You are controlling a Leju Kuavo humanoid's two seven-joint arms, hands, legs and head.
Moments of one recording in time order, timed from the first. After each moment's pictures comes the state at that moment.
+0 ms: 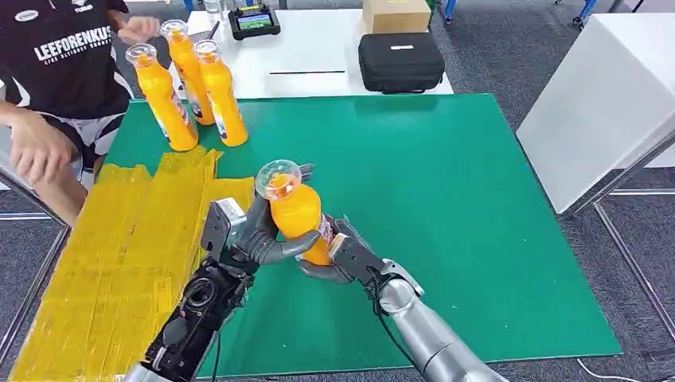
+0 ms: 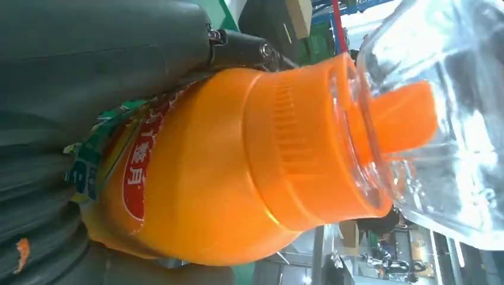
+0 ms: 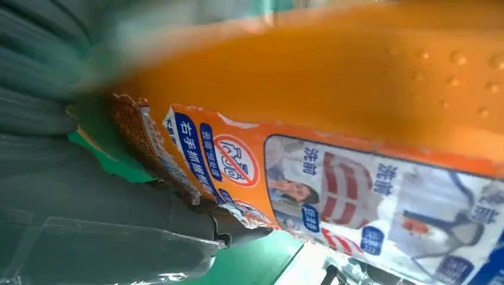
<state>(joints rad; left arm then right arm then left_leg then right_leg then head) -0.30 -0.11 -0.39 -1.31 -0.01 -0.20 -0.31 -0.45 0.17 0.52 -0.75 0.27 -0.06 -0.57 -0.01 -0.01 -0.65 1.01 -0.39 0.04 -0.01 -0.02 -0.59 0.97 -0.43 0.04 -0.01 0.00</state>
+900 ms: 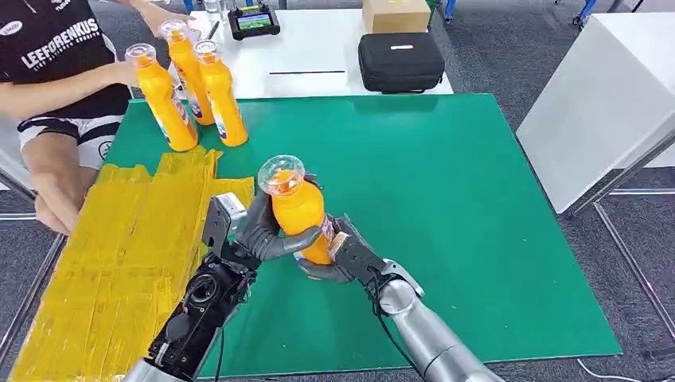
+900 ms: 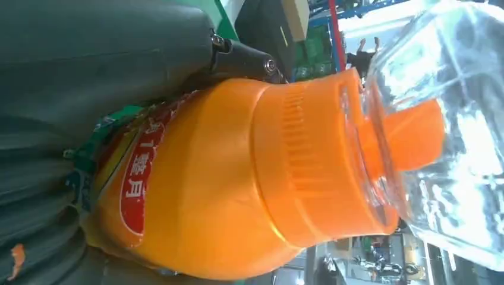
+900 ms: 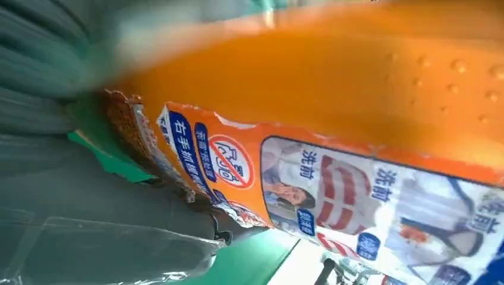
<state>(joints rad) -0.32 -0.12 -0.38 -1.29 0.02 -0.15 -0.32 -0.43 0.17 0.52 -0.80 0.26 -0.07 -0.55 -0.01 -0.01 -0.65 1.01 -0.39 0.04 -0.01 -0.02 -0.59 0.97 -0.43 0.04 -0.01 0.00</state>
